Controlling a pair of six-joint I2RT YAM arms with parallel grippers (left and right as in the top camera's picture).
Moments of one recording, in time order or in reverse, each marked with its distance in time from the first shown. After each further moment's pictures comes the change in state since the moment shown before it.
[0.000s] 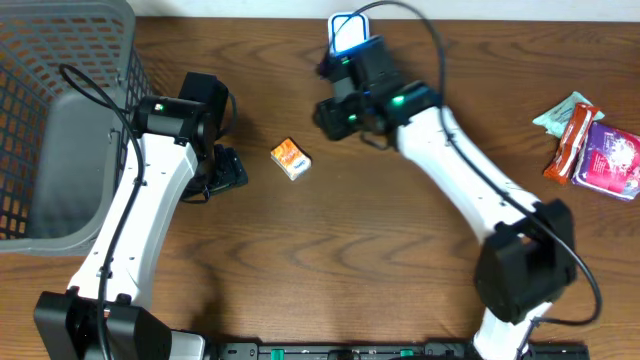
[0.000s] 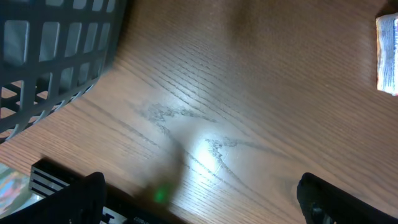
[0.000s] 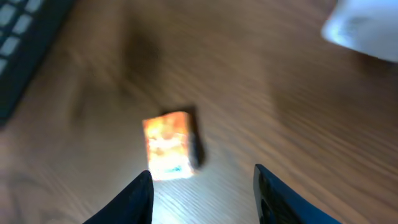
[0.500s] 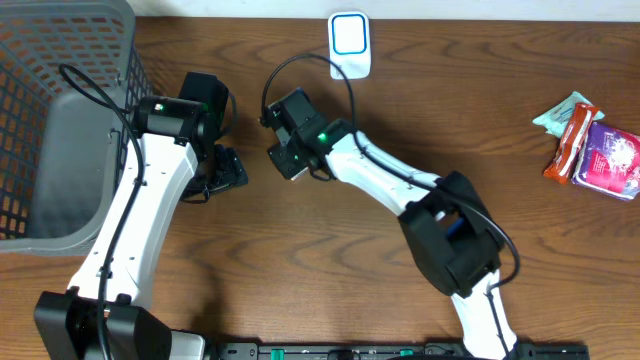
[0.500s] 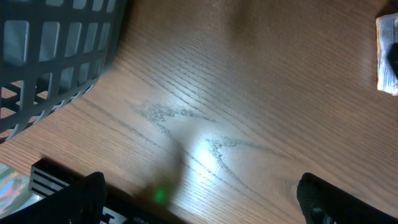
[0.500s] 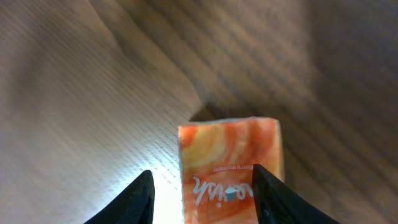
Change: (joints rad) left arm 0.000 0.000 0.000 0.000 0.000 0.000; right arm 0.181 0.261 0.000 0.152 0.119 -0.001
